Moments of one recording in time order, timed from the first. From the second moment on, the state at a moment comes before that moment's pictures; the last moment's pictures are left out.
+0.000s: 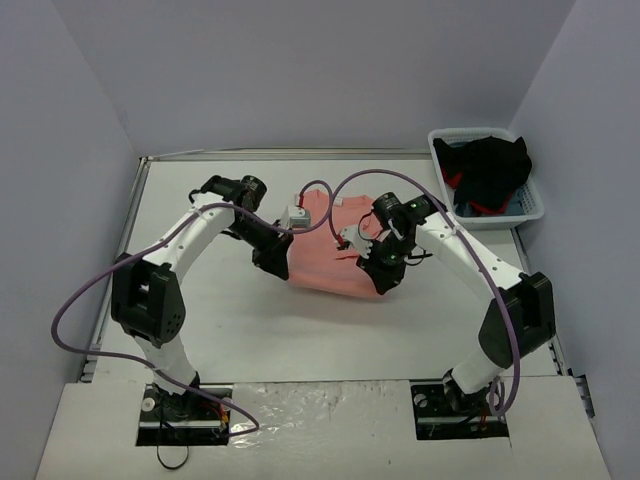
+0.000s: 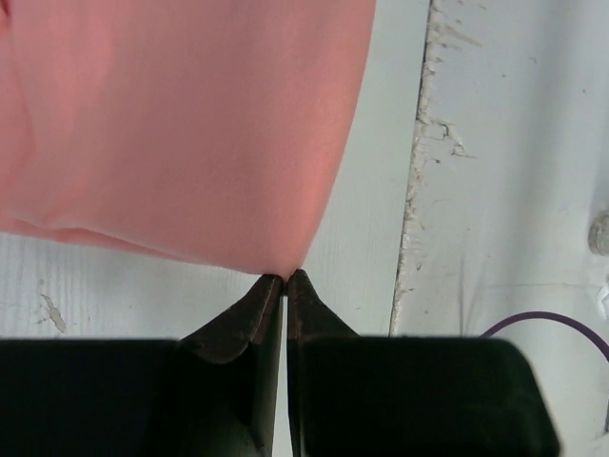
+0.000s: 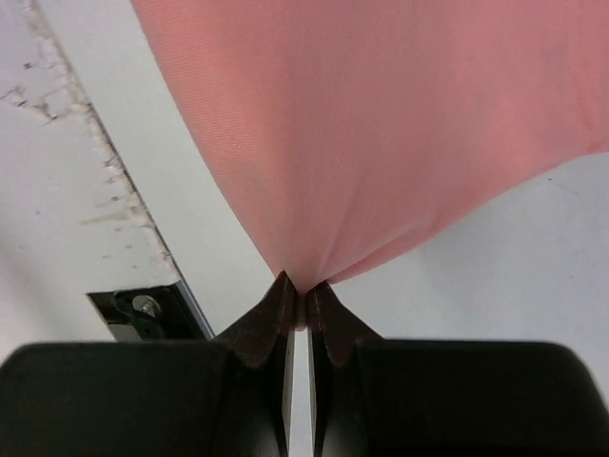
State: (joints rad) left arm -0.40 1.76 1.56 -1.28 0.87 0.81; right arm 0.50 1.59 1.33 -1.20 -0.39 -0.70
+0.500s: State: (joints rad) left arm -0.41 1.65 1.62 -1.33 0.85 0.77; right arm 0.47 1.58 1.52 -1.33 -0.43 -0.77
